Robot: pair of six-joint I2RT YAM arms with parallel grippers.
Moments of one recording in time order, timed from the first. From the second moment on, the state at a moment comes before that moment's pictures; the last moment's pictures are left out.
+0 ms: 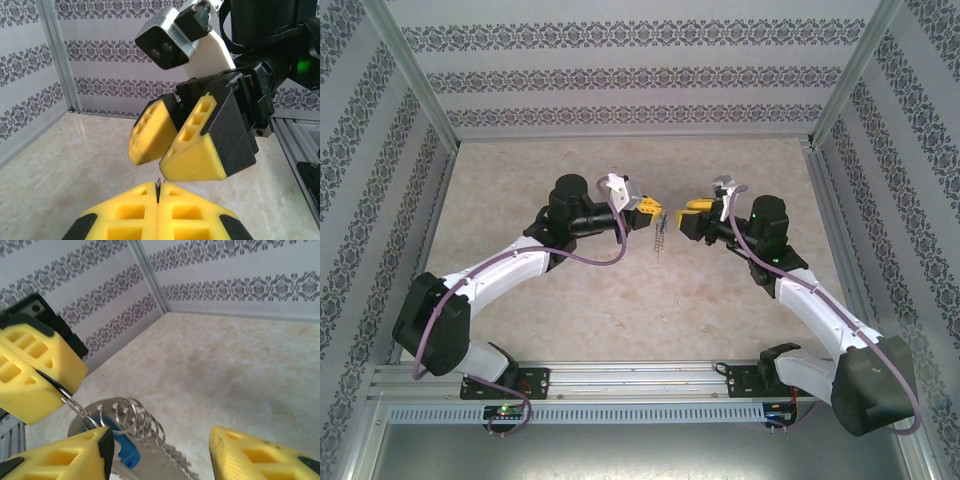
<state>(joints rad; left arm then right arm) -0.56 1.46 0.98 0.38 0.73 0.13 0.27 1.10 0.65 0.29 -0.68 0.33</state>
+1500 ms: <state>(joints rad) -0.53 1.54 0.96 0.61 0.76 -0.10 0.26 1.39 0.66 0.87 -1.00 0.68</state>
